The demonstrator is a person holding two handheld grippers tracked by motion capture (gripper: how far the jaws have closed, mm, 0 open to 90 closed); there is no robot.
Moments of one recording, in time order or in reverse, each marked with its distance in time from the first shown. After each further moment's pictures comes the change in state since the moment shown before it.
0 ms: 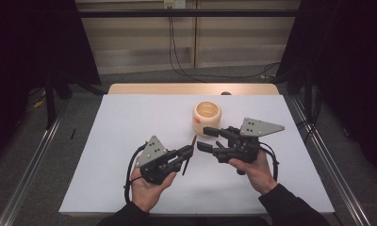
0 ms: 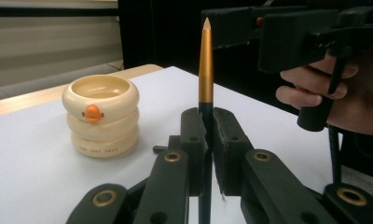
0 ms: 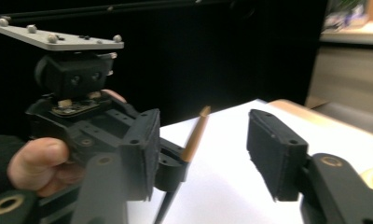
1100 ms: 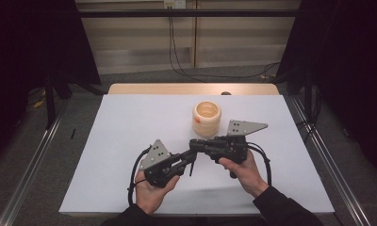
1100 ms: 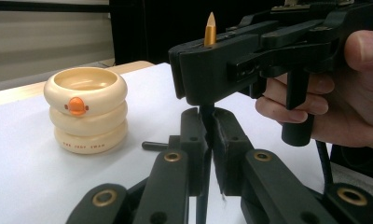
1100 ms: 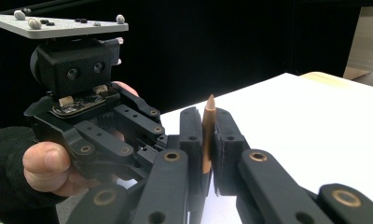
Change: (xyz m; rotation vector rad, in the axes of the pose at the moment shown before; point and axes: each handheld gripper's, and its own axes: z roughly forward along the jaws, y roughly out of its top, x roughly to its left) left arm -0.003 -0.013 0.008 0.004 -0.027 -0.001; right arm -0.004 -0.014 0.022 0.070 0.086 0.073
